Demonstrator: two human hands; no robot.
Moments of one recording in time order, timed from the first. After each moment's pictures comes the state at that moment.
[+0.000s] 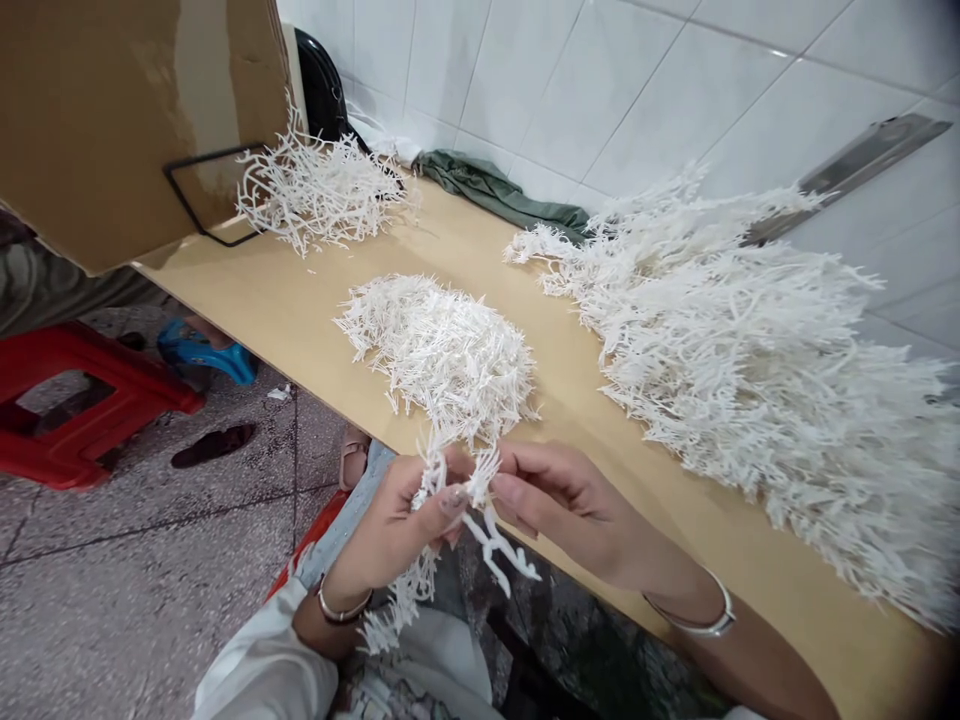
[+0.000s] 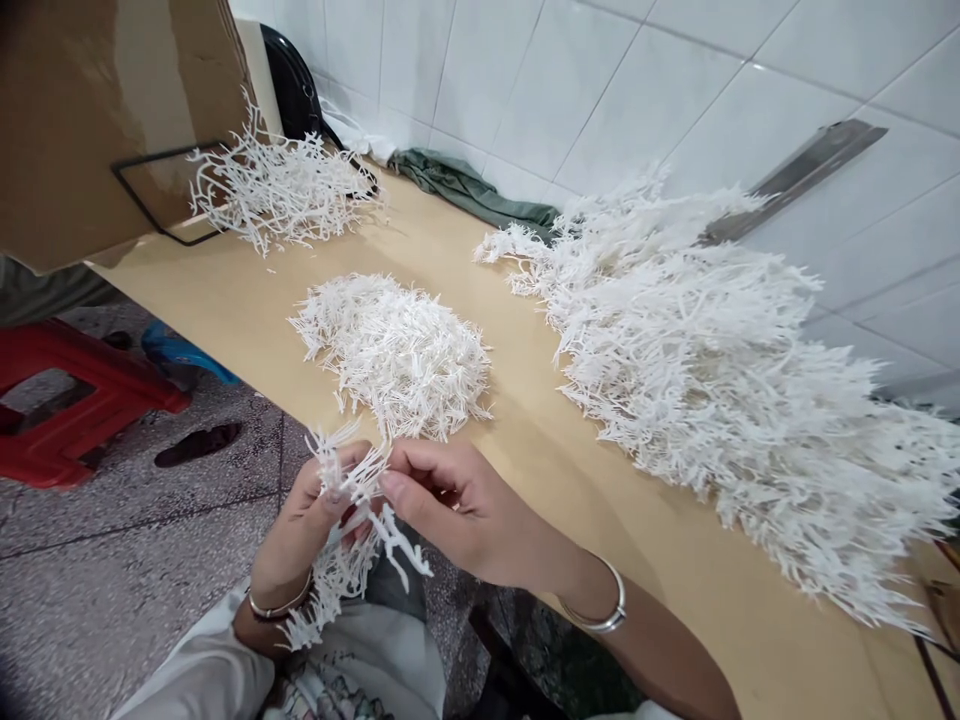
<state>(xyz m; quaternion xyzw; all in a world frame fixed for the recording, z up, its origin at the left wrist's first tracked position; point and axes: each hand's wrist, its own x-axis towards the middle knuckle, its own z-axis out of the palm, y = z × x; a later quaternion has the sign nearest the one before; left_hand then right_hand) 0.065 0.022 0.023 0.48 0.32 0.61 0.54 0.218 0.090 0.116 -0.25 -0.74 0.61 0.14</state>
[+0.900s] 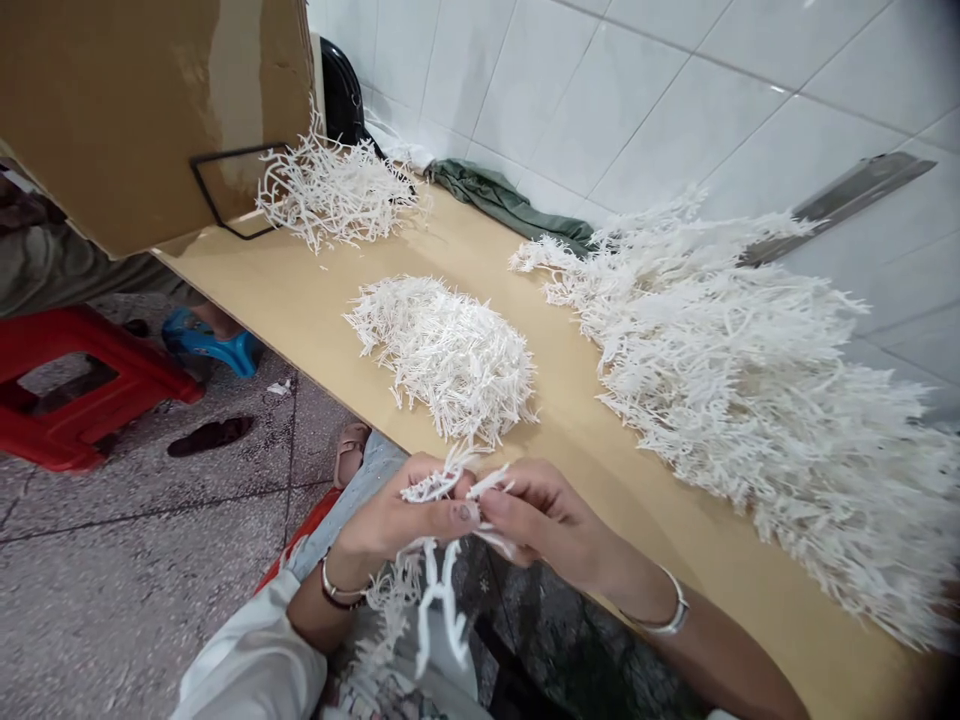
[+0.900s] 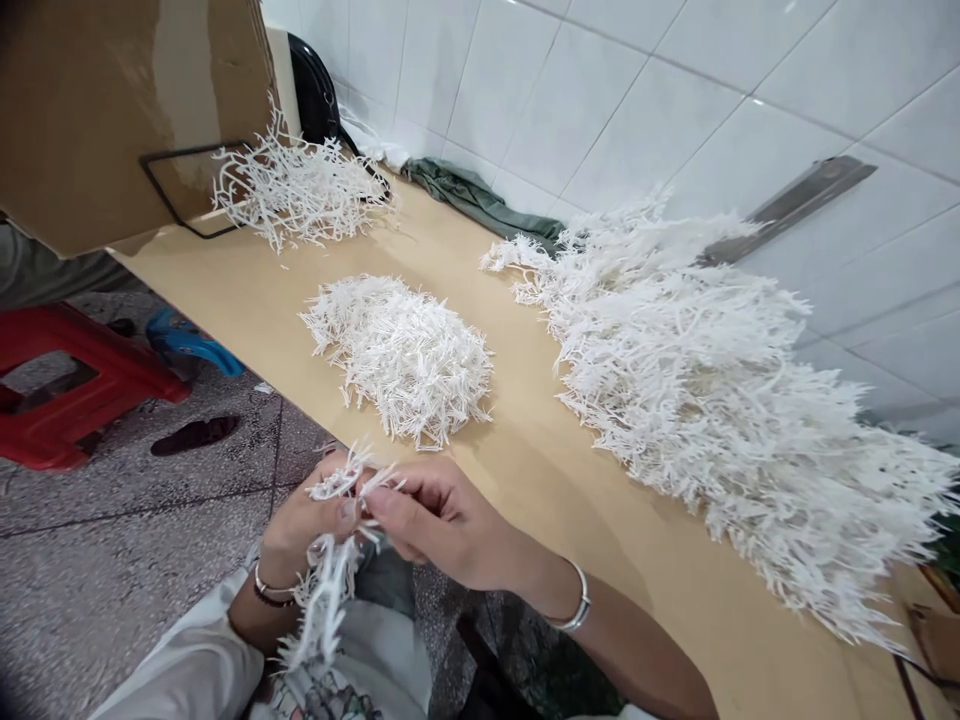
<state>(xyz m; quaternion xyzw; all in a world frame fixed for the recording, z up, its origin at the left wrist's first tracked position) 0.069 0.025 0.021 0.39 0.23 0.57 0.69 0.211 0.077 0.092 -0.17 -0.66 0.71 0.15</state>
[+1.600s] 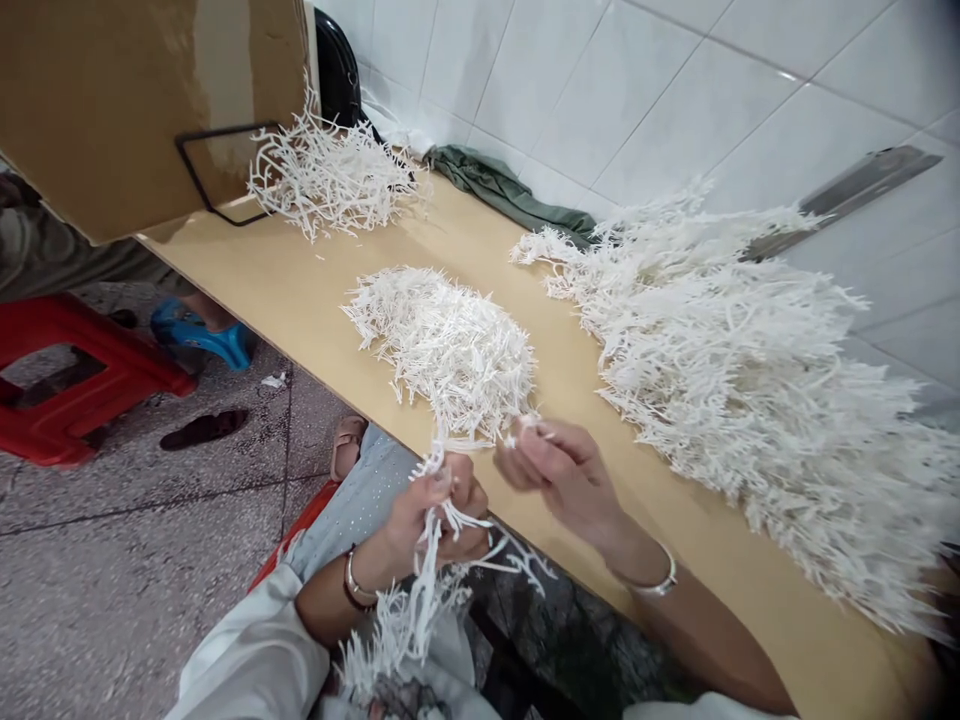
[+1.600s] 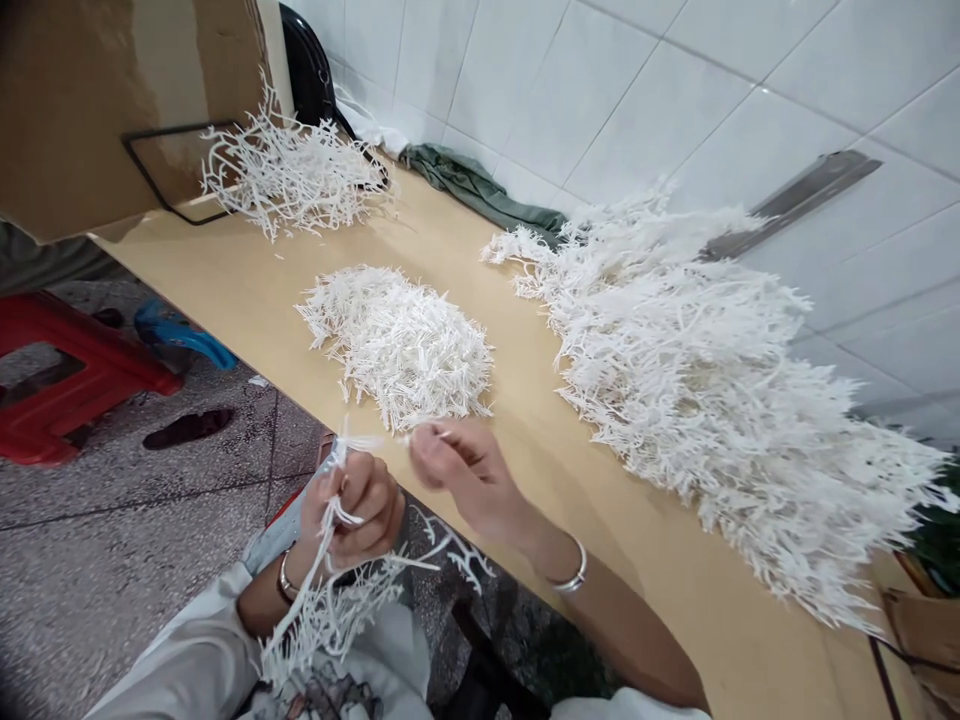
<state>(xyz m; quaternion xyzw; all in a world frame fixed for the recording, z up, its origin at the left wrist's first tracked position) 0.097 0.035 0.011 0.20 -0.06 0.60 0.77 0.208 0.100 0.091 -0.20 -0.69 0.63 0.30</state>
